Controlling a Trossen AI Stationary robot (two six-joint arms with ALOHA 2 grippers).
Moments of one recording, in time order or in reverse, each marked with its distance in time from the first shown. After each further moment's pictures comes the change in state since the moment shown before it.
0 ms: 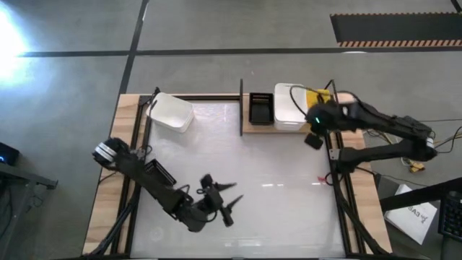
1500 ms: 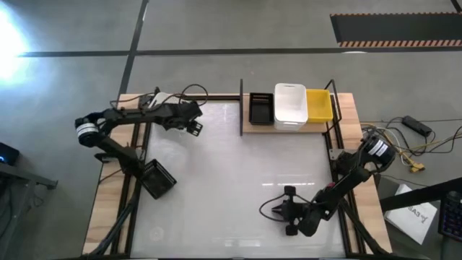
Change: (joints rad) left arm 1.116 -0.340 -0.222 -1.100 0.686 -0.236; right arm 1.161 0.747 -0.510 1.569 0.345 0.455
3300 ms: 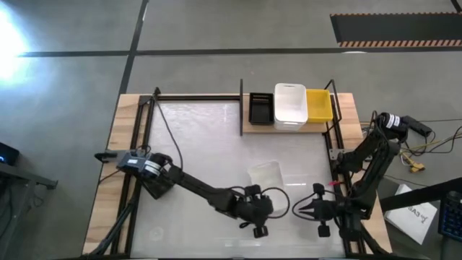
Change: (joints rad) left arm -0.912 0.847 0.978 0.377 0.094 0.076; right arm 0.362 -0.410 -0.005 -0.602 0.165 0.421
